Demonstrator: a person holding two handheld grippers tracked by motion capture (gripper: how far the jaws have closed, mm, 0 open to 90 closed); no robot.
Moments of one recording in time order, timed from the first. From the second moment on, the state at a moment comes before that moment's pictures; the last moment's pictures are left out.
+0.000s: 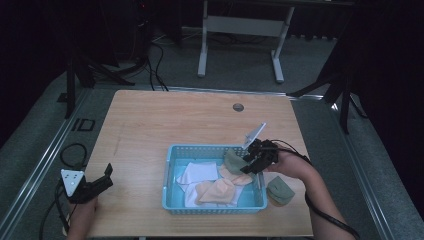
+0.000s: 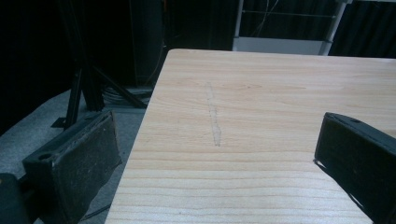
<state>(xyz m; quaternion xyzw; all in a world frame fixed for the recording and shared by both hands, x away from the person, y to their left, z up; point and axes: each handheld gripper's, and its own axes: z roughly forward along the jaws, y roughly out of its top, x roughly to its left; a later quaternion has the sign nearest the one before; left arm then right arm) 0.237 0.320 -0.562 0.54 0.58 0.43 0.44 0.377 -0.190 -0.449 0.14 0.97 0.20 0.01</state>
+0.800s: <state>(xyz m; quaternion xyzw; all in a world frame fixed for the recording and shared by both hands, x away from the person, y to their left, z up) 0.237 0.321 -0.562 0.54 0.58 0.43 0.44 0.401 -0.155 -0.483 0.15 0.98 0.16 0.01</state>
